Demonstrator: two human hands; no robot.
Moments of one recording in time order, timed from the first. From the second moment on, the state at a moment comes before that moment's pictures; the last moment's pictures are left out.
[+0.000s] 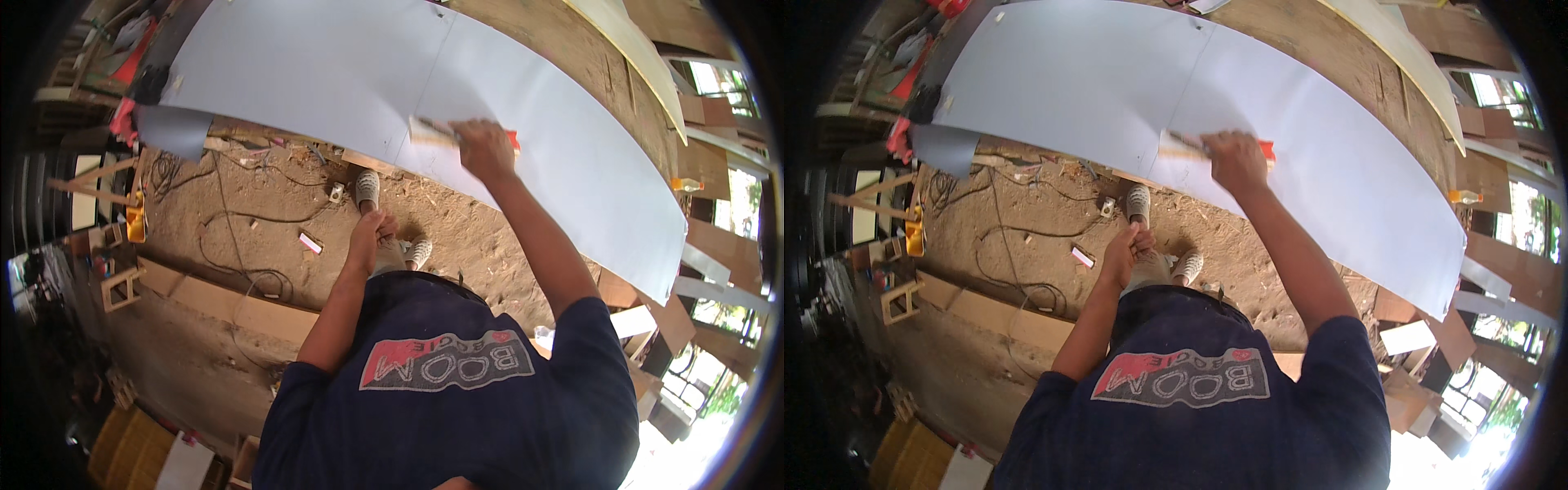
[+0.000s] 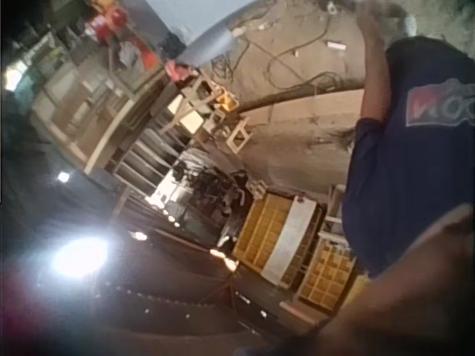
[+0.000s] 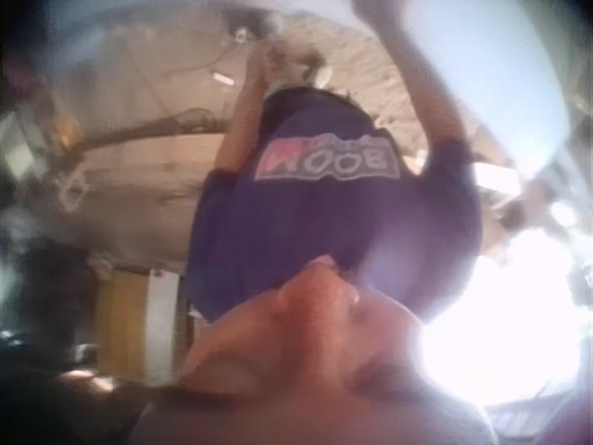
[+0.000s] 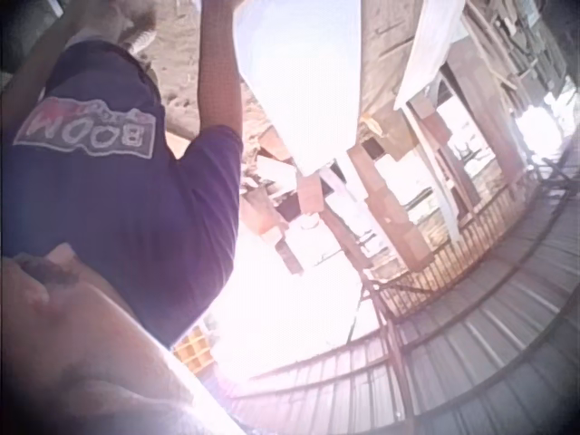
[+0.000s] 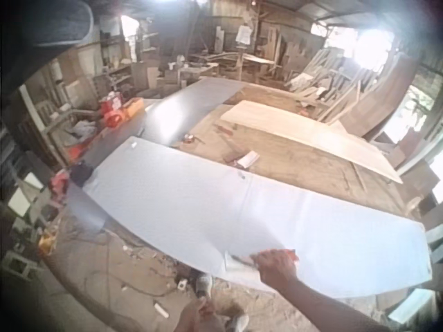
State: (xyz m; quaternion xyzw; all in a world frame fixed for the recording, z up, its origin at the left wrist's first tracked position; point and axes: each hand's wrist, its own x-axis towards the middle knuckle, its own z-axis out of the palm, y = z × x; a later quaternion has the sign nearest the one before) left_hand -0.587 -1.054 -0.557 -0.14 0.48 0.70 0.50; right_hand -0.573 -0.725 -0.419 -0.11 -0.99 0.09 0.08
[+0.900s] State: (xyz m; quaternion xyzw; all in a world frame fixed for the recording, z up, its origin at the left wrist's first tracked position) left_hand -0.493 -1.052 -0.551 -0.16 0.52 0.70 0.47; right_hand -0.628 -0.745 -0.429 -0.08 -1.00 -0.02 0.03
